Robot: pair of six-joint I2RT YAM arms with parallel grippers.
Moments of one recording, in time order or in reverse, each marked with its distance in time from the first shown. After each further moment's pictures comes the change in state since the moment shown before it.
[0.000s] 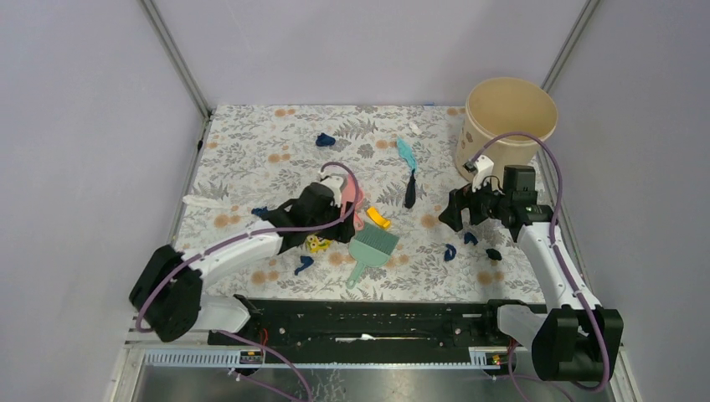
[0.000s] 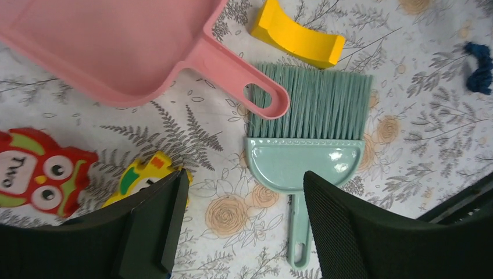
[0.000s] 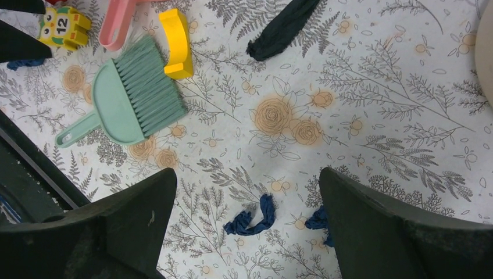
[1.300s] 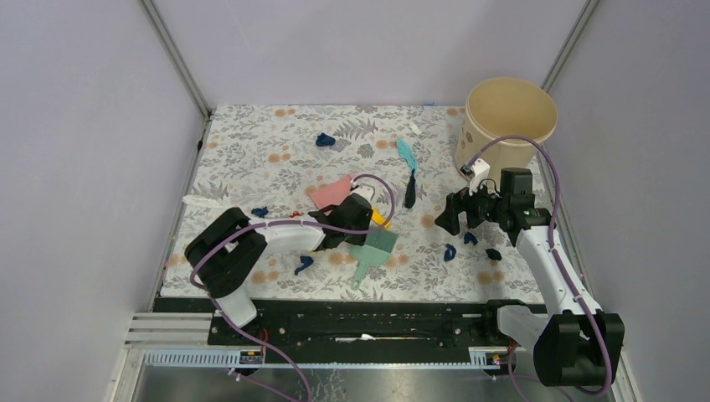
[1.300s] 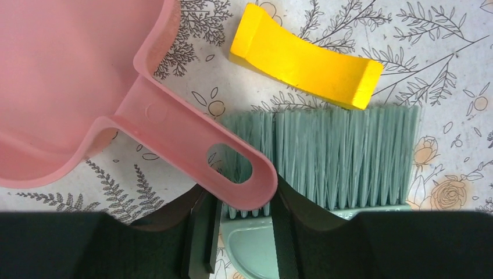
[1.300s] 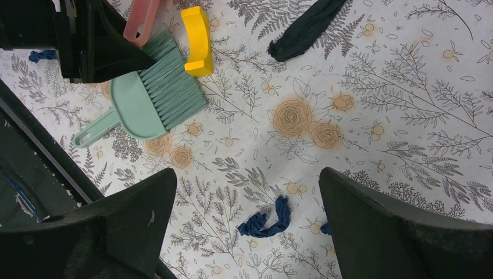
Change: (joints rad) left arm -0.162 0.431 0.111 0.193 -0.207 -0.034; right arm 0.034 -0.026 -0.033 0.015 -0.024 0.013
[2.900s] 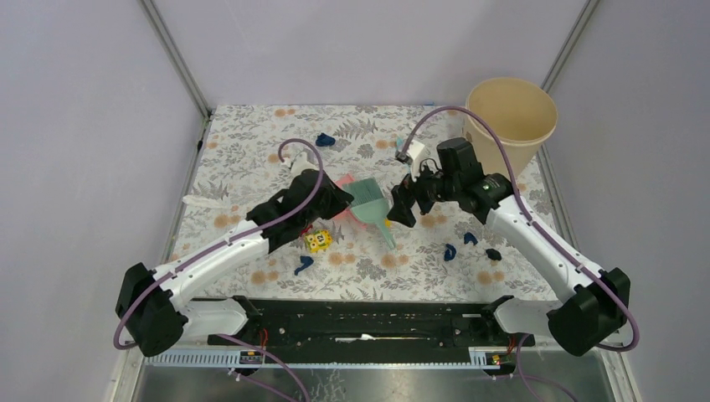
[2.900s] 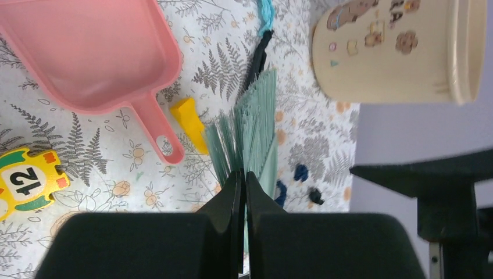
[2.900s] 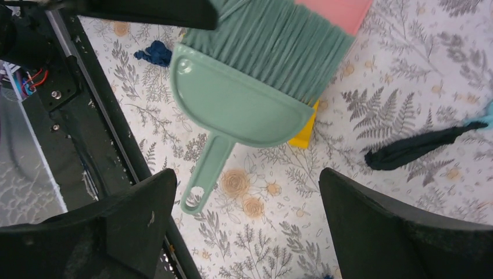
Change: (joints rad) left arm 0.055 -0.491 0.063 -0.227 -0.061 -0.639; right arm 0.475 0.204 0.365 -0.090 0.120 0.077
